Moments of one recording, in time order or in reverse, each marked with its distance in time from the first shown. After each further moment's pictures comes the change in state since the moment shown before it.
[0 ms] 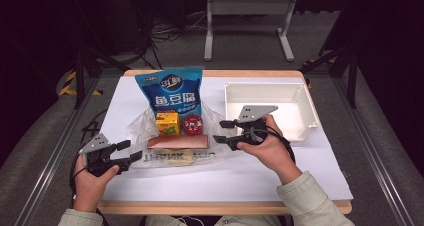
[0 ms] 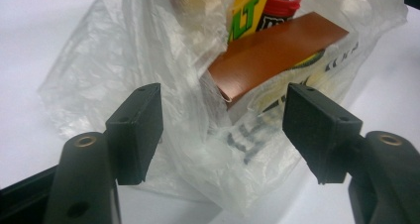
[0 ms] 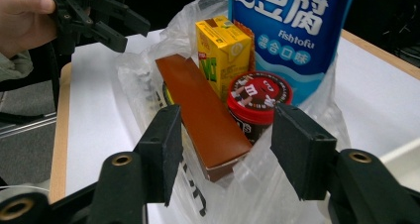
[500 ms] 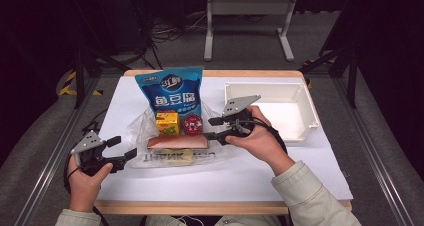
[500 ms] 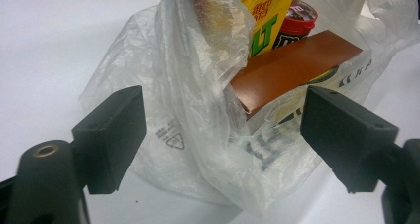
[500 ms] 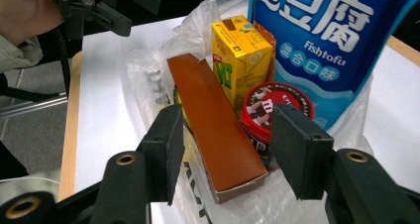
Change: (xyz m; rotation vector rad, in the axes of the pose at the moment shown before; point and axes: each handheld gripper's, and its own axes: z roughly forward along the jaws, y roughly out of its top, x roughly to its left) left arm 0.005 0.002 -0.012 -0.042 0.055 -0.017; right arm -0.001 0.029 0.023 0.091 0.066 -0.037
